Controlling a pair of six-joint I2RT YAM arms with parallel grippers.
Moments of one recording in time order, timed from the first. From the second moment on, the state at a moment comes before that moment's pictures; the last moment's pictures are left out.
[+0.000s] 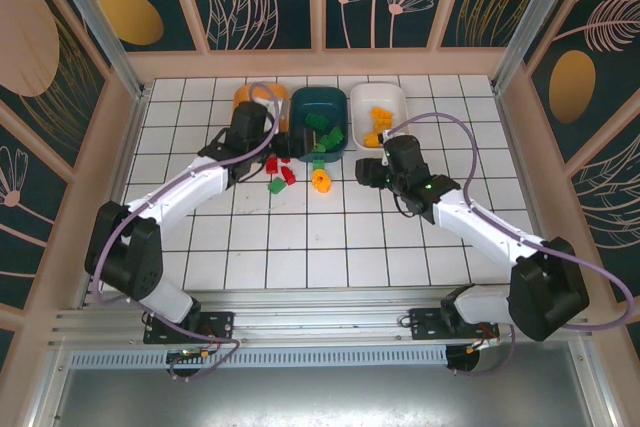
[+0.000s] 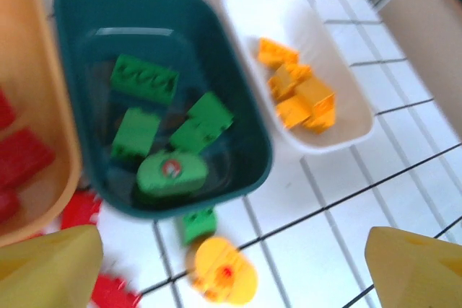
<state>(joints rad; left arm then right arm) -0.48 1.58 1.11 -0.13 0.17 -0.39 0.56 1.29 0.85 -0.22 0.10 0.37</state>
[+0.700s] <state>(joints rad) -0.48 1.73 0.95 -0.18 -0.06 -0.31 0.59 1.33 0.86 -0.22 0.09 0.37</state>
